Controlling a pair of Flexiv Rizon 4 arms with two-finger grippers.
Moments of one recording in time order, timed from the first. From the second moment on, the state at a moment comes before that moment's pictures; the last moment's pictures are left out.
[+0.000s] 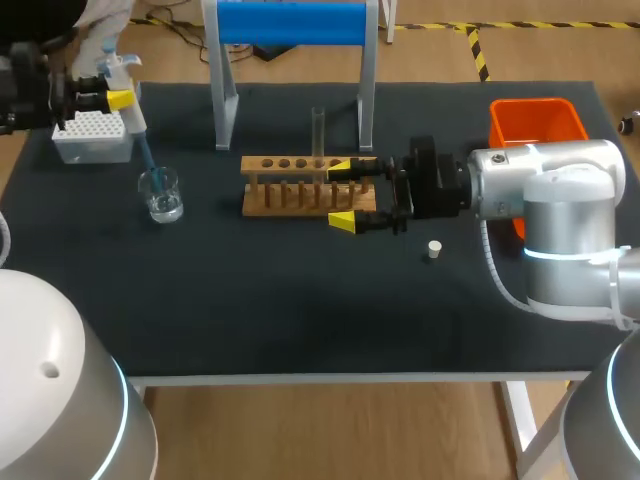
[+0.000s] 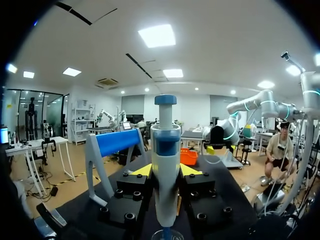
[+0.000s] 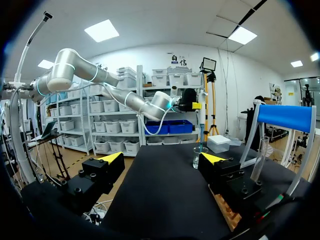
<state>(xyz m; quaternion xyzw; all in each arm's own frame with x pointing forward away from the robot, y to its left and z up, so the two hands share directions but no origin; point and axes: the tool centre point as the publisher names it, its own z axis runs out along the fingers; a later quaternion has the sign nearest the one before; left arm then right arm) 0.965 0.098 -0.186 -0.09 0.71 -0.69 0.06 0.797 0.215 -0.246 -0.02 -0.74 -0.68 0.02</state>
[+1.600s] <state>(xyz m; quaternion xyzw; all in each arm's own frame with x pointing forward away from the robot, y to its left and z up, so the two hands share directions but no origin) 0.964 0.099 -0.208 -0.10 0.71 -0.70 0.06 0.797 0.215 -0.246 -0.02 -0.74 -0.68 0.02</state>
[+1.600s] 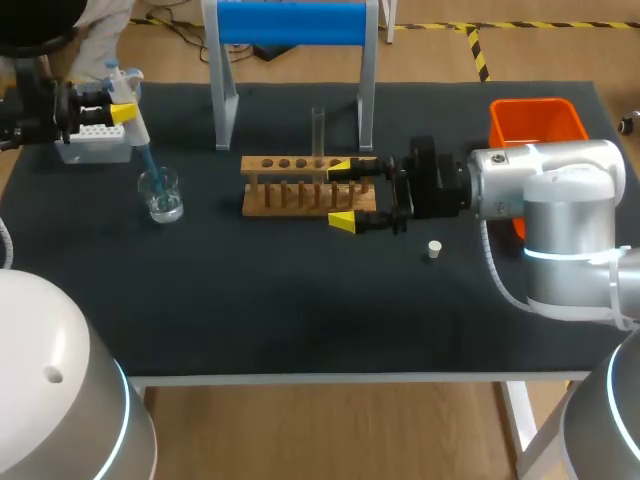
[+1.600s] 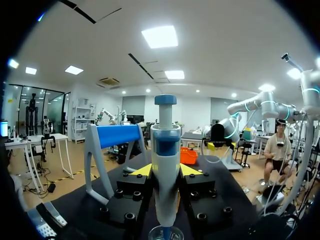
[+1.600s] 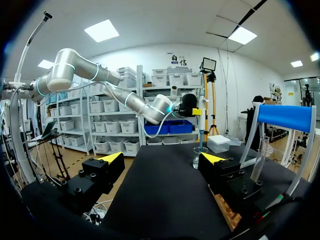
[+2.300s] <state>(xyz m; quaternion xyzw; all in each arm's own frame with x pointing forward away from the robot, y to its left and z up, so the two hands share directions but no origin) 0.964 0.098 -0.209 -0.10 0.71 -0.70 0.06 0.797 0.215 -0.246 -0.02 -0.74 -0.68 0.02</state>
